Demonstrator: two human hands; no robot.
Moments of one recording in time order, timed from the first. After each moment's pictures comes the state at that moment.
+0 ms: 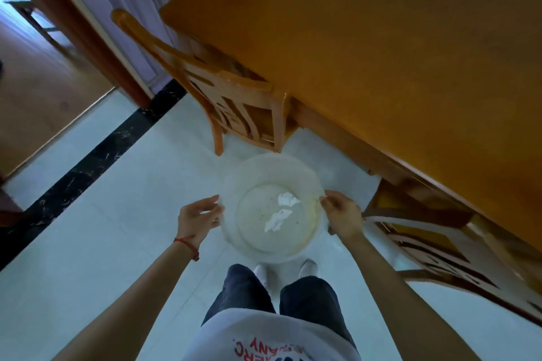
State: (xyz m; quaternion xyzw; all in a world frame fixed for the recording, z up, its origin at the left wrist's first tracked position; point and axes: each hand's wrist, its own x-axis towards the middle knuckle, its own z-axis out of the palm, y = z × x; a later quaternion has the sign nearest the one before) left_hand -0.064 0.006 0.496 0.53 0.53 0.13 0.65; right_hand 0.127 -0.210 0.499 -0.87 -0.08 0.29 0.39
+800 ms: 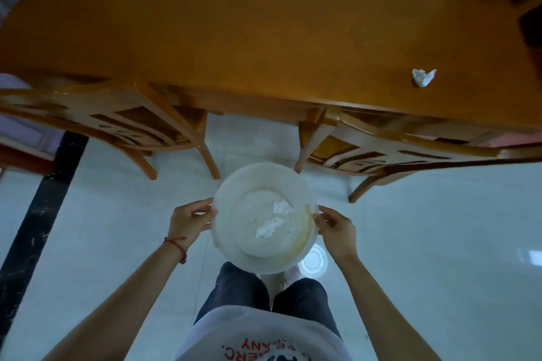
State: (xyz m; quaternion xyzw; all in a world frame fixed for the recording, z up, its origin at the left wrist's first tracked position) left_hand -0.025 -0.085 0.482 0.72 0.34 -0.10 0.60; right_hand 0.004 -0.387 0.486 -0.83 0.18 0.18 0.50
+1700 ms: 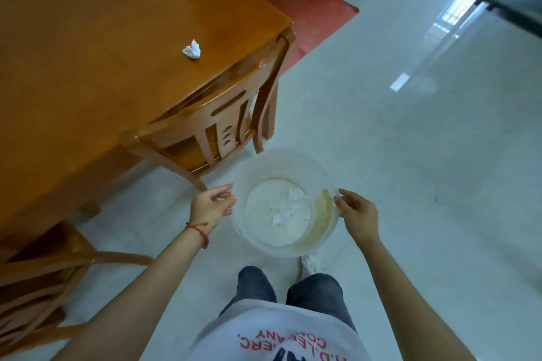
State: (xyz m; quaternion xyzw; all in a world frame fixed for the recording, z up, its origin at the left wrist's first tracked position) left_hand 0.041 -0.304 0.509 0.79 -0.03 -0.34 0.51; right_hand -0.171 -0.508 0.527 -0.66 0.53 -0.12 0.51
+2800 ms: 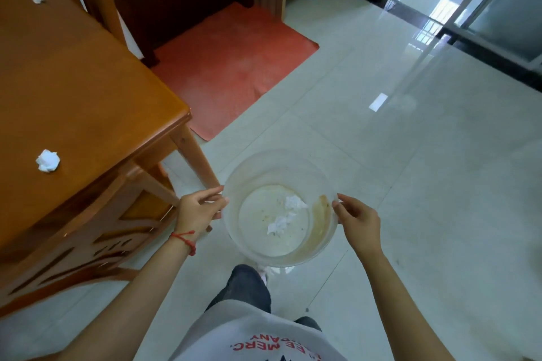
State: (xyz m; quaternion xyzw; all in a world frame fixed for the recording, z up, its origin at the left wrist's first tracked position) left_hand 0.094 -0.691 0.533 0.80 -0.08 -0.31 0.50; right_hand -0.132 -0.890 0.557 -0.65 0.54 -0.15 0.51
